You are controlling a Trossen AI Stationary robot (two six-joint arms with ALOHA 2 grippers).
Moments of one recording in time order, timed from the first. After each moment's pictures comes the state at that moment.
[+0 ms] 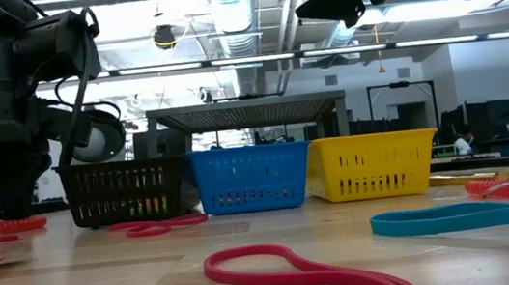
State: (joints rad) left arm -0.12 1.28 0.48 -0.66 -0.02 -0.59; right arm 0.14 1.20 0.68 0.22 0.10 -0.04
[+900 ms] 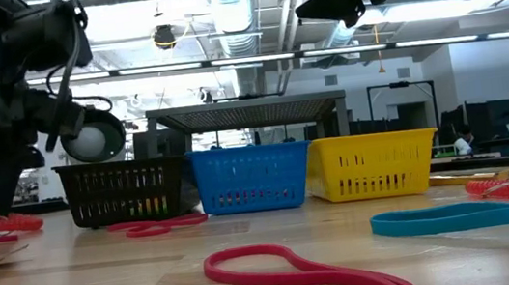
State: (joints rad) left arm -0.12 1.14 0.47 -0.67 0.12 -0.55; right arm 0.14 1.20 0.68 0.22 0.10 -0.04
